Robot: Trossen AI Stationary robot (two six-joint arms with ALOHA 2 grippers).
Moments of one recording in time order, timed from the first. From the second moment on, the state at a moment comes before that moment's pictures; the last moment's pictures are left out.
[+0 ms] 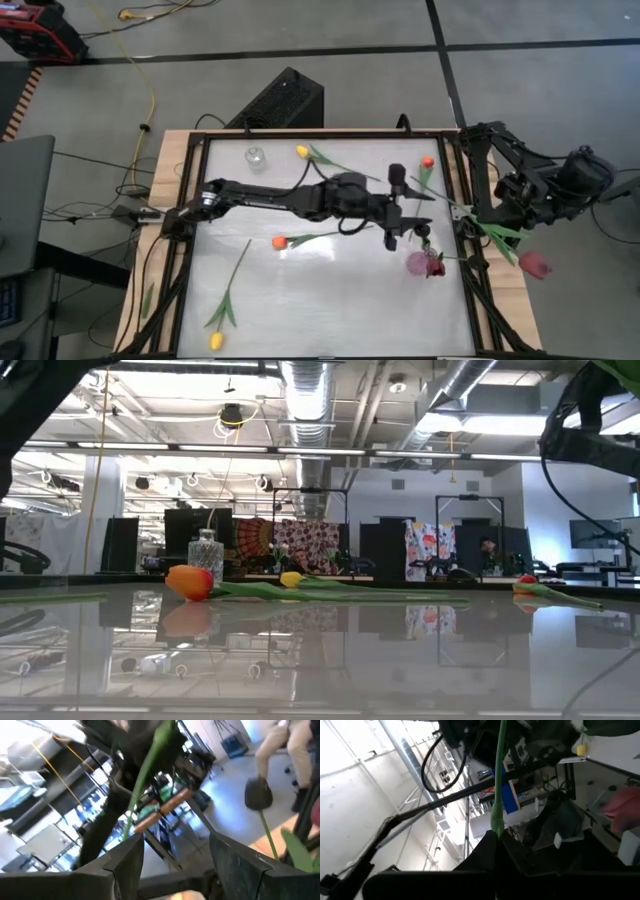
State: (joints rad) left arm -0.07 2.23 2.18 0.18 -0.01 0.67; right arm 1.79 0.58 0.96 0.00 1.57 1.60
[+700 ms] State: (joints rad) left arm -0.01 2.25 2.23 0.17 0.05 0.60; right arm 1.79 0.58 0.96 -0.15 1.57 1.81
